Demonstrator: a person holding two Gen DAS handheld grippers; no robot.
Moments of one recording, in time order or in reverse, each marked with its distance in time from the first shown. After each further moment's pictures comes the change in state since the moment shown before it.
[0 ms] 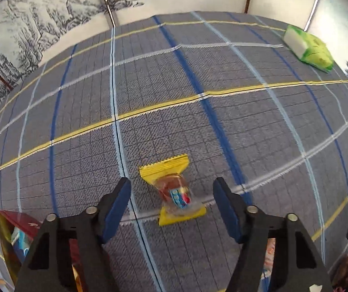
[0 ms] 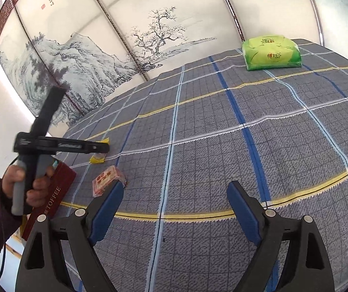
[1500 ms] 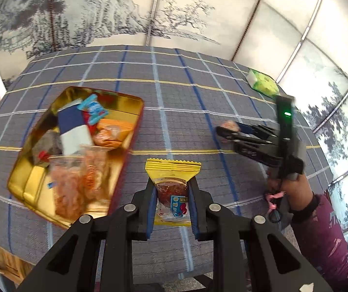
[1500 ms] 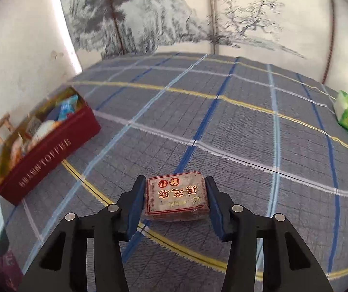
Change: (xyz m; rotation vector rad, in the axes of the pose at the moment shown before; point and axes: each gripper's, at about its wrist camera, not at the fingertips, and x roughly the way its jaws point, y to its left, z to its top) left arm -0.183 0.047 -0.230 -0.244 -0.266 -0.178; right arm 0.075 0.112 0.004 -0.435 0.137 0.032
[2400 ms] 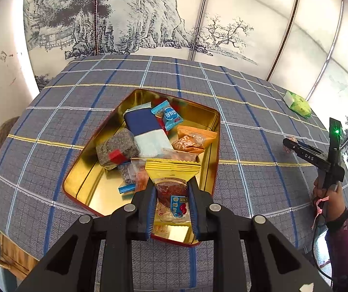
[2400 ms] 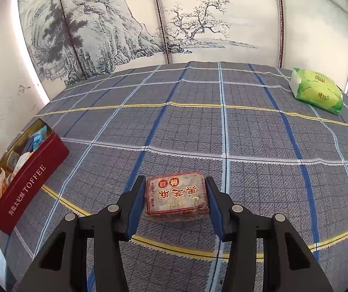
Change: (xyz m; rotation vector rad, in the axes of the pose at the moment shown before) left arm -0.014 0.089 -0.014 -0.053 -0.104 0.133; right arm -0.011 -0.026 -0.007 0.155 -0.030 -0.144
